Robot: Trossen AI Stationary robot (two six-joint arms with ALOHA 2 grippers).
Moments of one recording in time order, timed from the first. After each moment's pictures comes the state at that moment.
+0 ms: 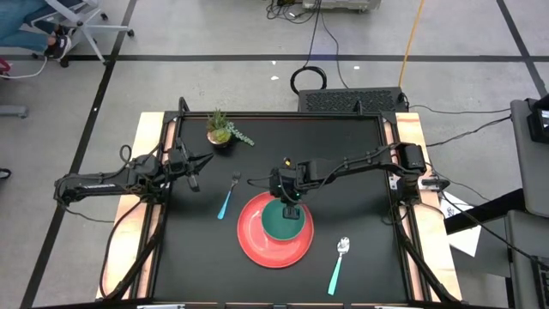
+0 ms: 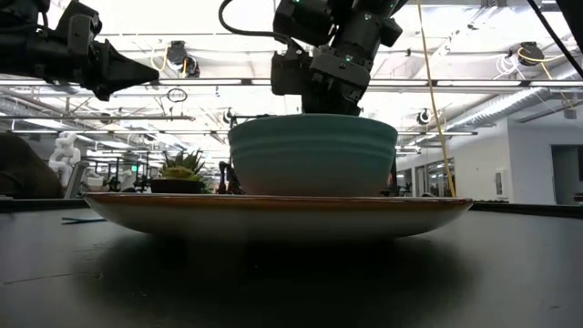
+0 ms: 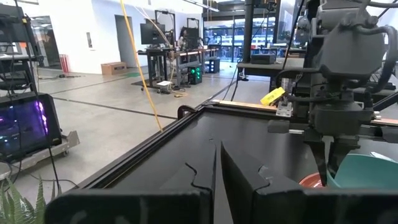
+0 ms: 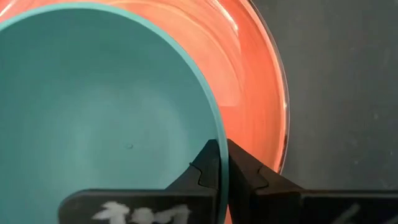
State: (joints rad) left arm 0.11 0.18 0.12 0.10 -0.28 0.02; right arm 0.02 1.93 1.39 -0.61 -0.08 0.07
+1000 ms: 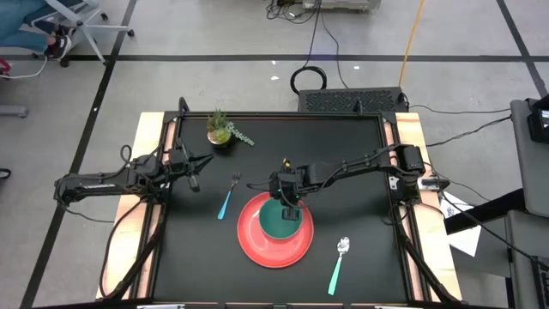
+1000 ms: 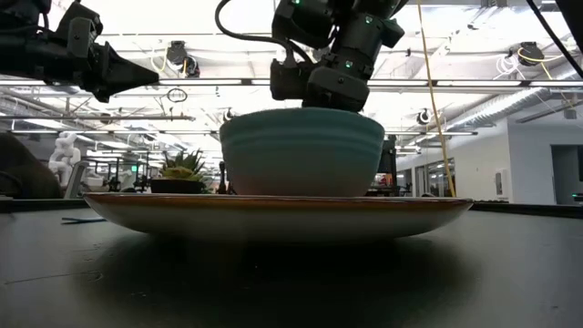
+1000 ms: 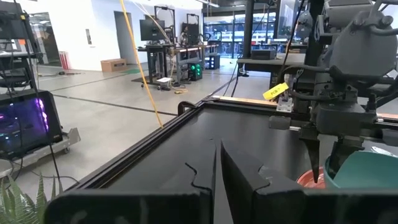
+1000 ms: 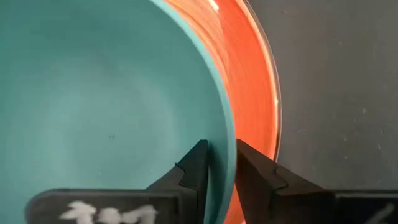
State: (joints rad) left arm 0.11 0.18 0.12 0.08 -0.28 0.02; right arm 0.04 1.94 1.38 -0.60 -0.02 0.10
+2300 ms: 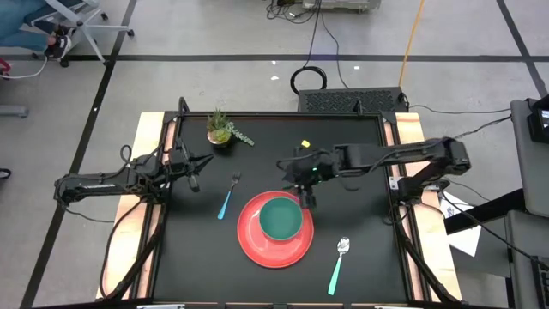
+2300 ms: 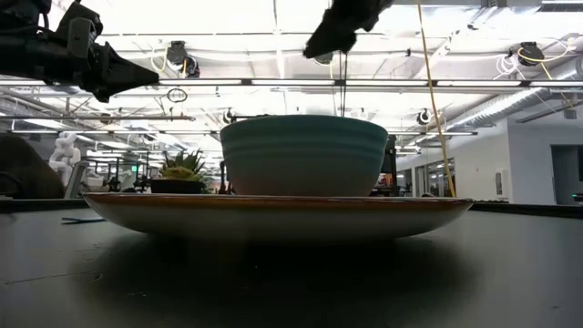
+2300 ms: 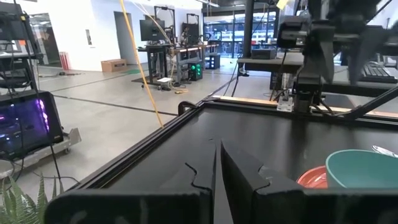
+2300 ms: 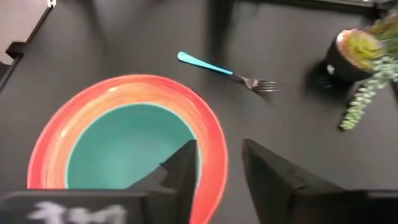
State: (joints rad) left arm 0.11 0.18 0.12 0.08 -0.28 0.03; right arm 0.02 1.52 1.30 -0.52 -0.03 -0.10
